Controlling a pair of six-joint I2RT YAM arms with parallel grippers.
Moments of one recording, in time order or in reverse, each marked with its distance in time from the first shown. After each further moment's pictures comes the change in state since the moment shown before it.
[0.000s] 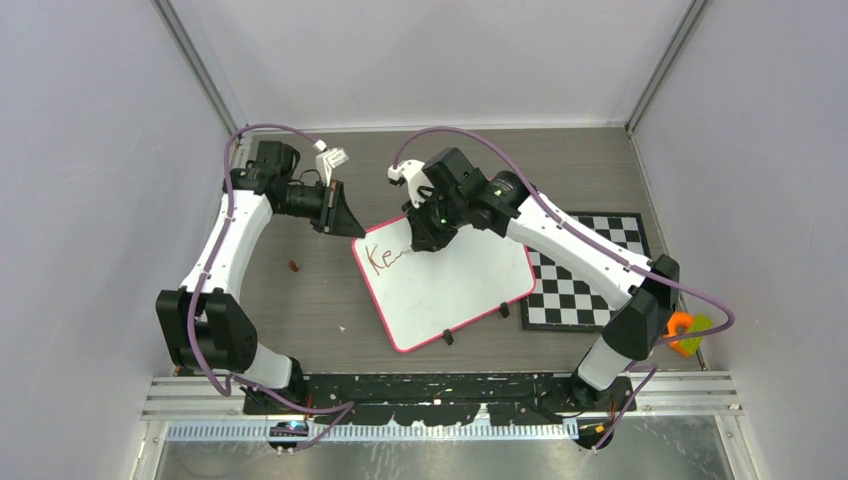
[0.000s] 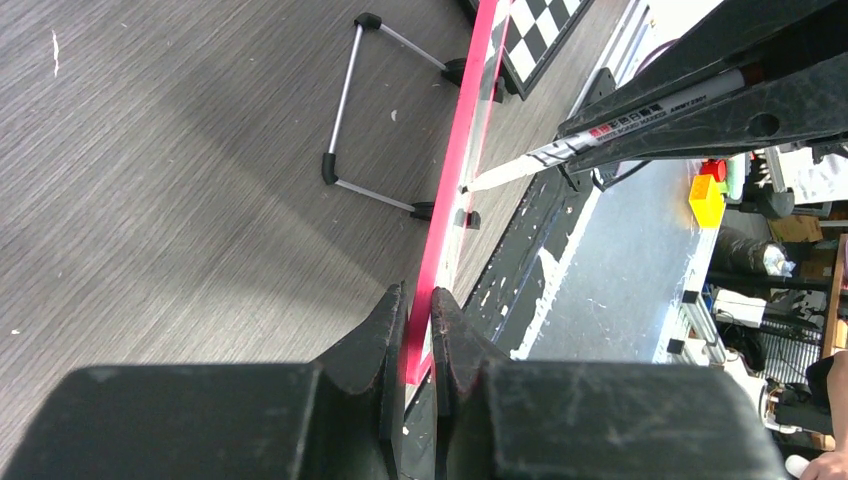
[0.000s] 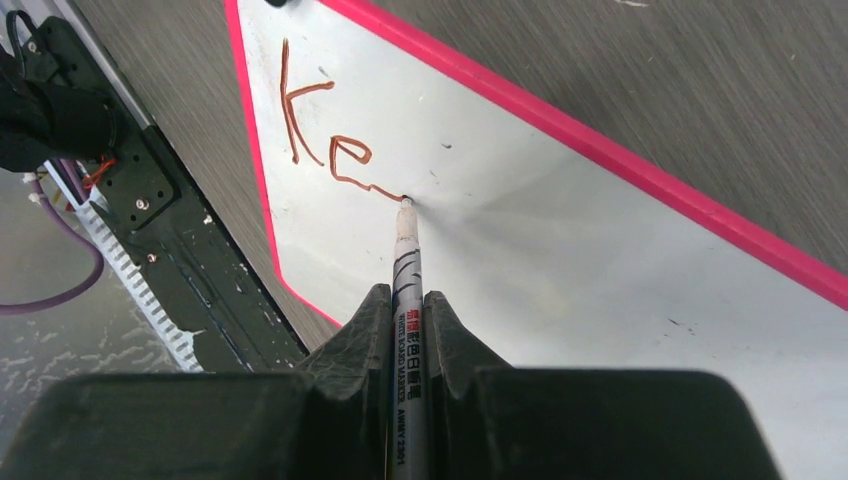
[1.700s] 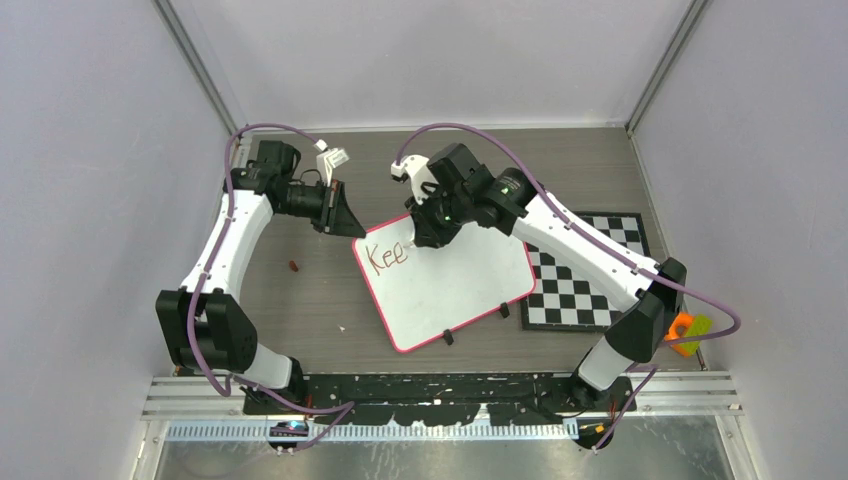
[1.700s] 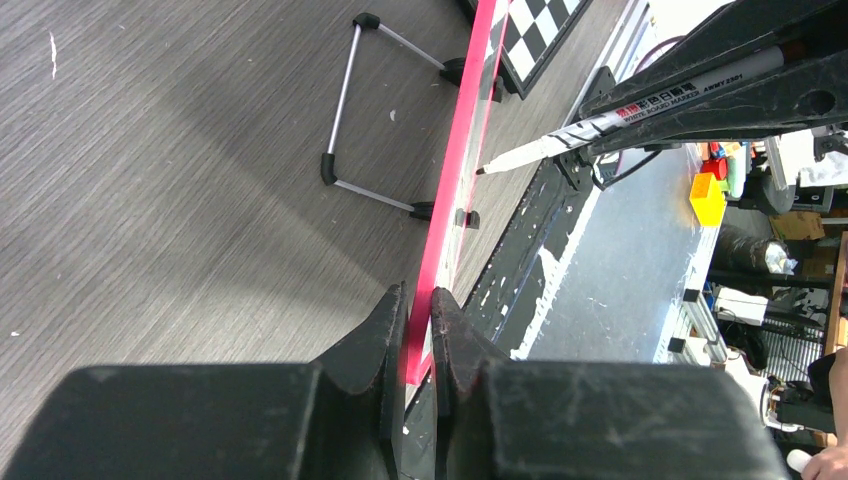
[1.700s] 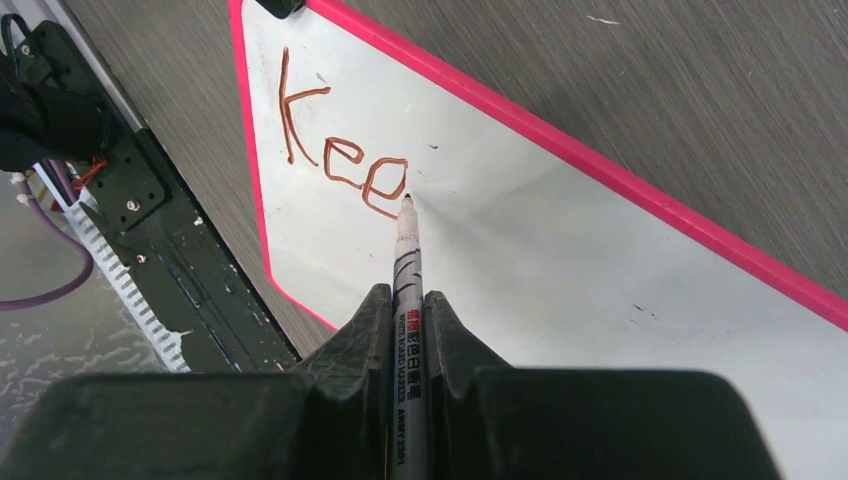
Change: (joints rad) left arm -0.005 0.000 0.003 -0.001 -0.002 0.000; right arm -0.001 -0.020 0.027 -0.021 0.010 -0.031
